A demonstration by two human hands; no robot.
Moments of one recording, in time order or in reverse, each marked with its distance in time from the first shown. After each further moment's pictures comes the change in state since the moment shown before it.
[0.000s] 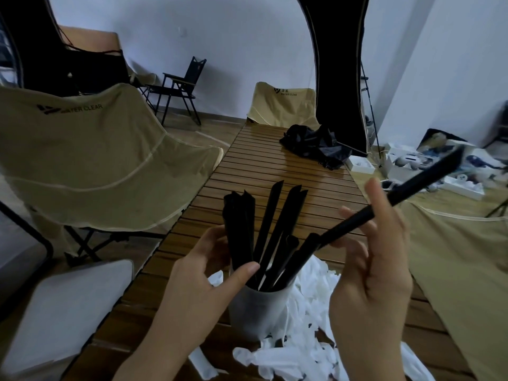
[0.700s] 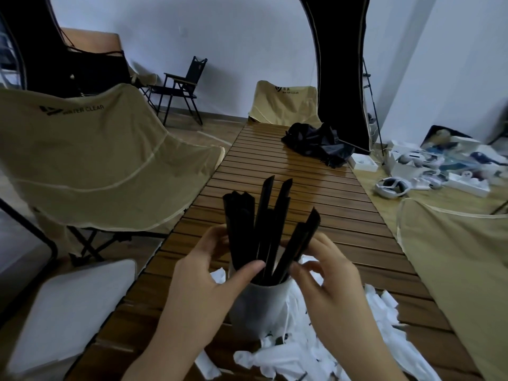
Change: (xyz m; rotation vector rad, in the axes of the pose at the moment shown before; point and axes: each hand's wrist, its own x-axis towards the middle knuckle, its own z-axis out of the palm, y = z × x) left_hand 0.001 0.002 0.003 0.076 0.065 0.010; right_hand -0.008 0.020 0.008 -0.022 -0.477 0.223
